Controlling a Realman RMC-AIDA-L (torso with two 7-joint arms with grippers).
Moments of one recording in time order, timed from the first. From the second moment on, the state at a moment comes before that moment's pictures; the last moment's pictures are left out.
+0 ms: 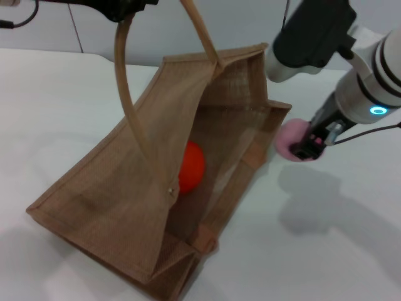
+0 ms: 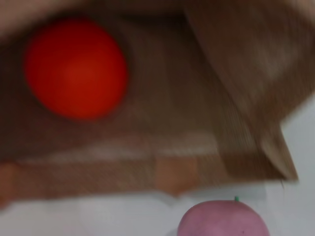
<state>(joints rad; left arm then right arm) -0.60 -2.03 0.88 1.64 -1.04 -1.56 1.02 0.84 2.02 -1.71 -1.42 0.44 1.55 -0.40</state>
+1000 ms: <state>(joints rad) -0.64 -2.03 0.93 1.71 -1.14 -1.57 0.98 0.93 2.02 -1.72 -1.14 0.68 1.12 -0.49</state>
